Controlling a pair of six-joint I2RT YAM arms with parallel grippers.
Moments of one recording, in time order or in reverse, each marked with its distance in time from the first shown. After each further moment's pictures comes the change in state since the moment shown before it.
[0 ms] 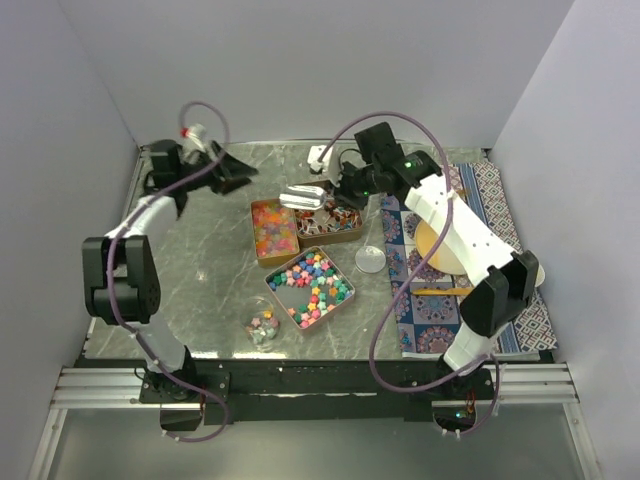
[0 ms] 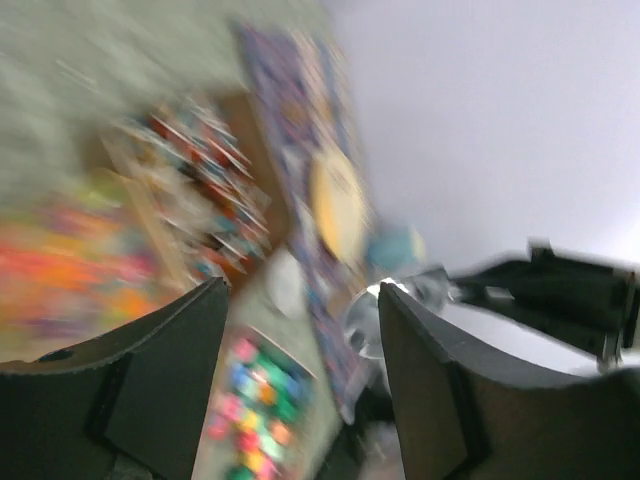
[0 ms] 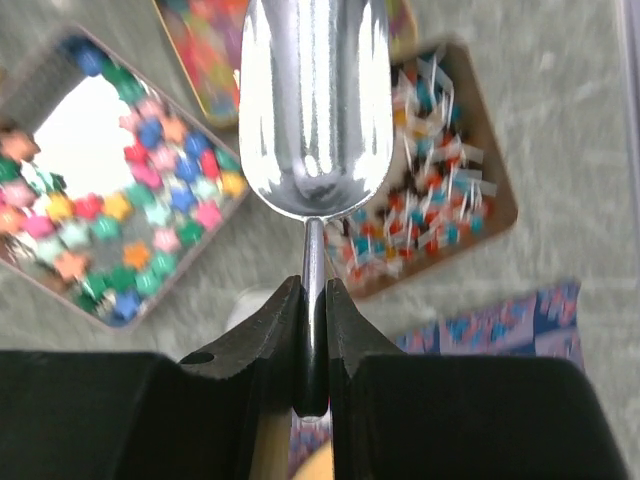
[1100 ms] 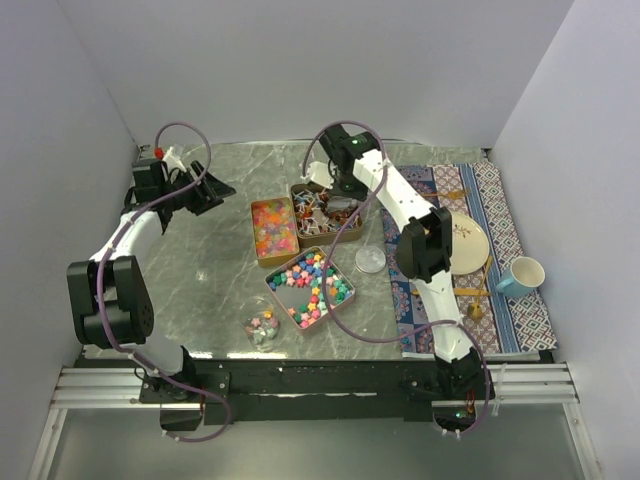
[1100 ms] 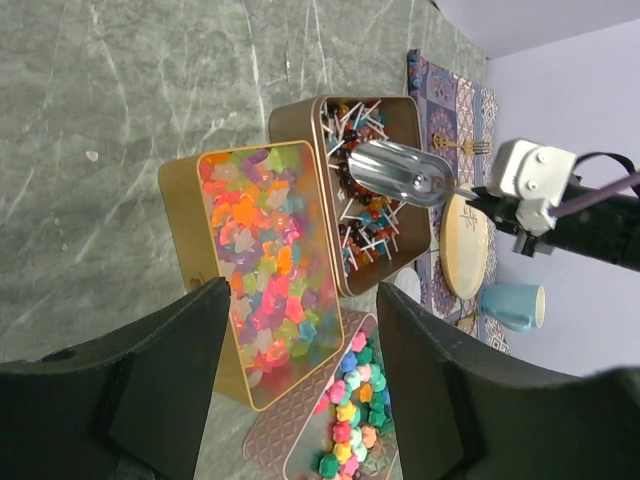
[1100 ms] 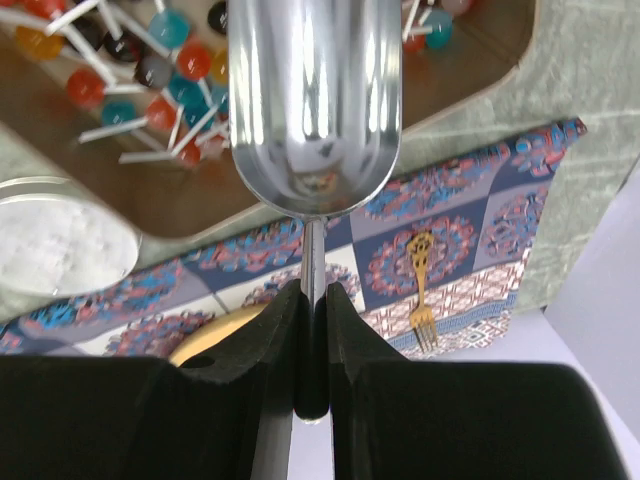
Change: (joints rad) left arm 0.117 -0.155 -0.117 -0.270 -0.285 0.275; right arm -0.035 0.679 0.647 -0.468 0.605 -0.174
